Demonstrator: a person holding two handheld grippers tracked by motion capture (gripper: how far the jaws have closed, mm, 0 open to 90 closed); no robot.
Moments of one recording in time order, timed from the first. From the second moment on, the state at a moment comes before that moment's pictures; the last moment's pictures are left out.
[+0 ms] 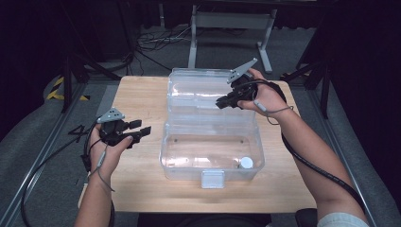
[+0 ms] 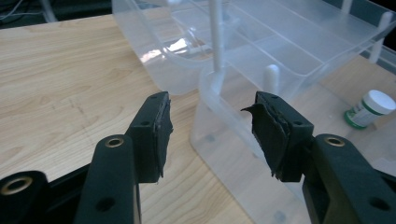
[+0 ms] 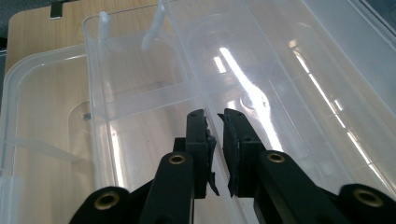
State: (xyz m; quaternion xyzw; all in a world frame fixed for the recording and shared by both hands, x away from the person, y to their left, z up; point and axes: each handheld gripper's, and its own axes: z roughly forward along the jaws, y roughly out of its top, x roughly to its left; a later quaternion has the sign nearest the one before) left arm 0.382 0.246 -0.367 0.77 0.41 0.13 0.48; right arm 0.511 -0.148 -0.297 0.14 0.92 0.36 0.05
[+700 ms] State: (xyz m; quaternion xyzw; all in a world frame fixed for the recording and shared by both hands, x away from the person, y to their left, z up) left arm 0.359 0.208 -0.359 0.82 0.30 0.08 0.49; right arm 0.511 -0.146 -0.299 0.14 0.92 0.37 0.05
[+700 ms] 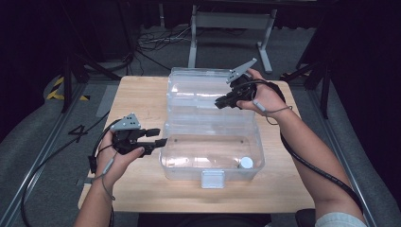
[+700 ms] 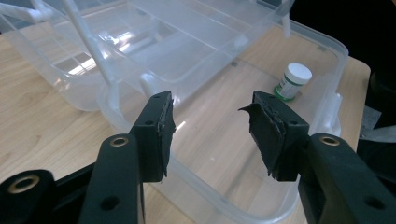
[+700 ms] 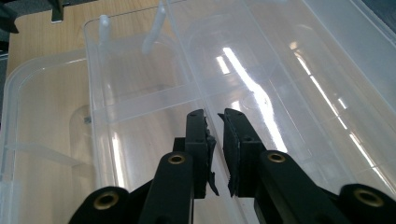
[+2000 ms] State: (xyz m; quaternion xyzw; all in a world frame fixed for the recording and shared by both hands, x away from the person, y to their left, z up) left arm 0.342 0.156 -0.395 0.87 0.20 -0.01 0.44; right arm 0.509 -0.152 -0.300 0.15 0.91 0.38 0.05
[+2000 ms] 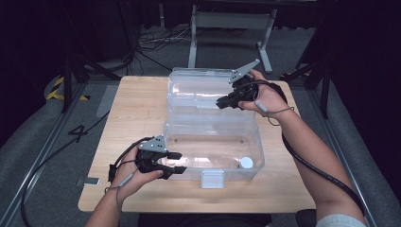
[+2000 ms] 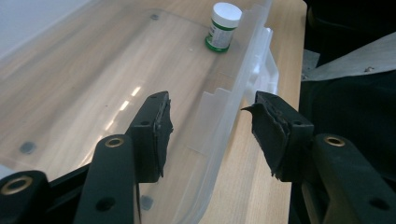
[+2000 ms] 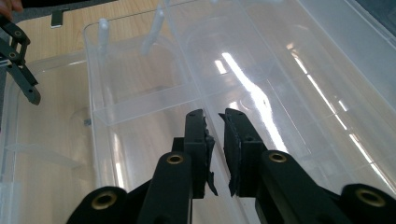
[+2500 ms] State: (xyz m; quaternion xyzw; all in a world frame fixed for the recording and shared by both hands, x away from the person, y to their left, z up) left arm 0.343 0.145 -0.409 0.90 0.18 -0.01 0.39; right arm 0.509 -0.152 -0.300 0.15 0.91 0.38 0.06
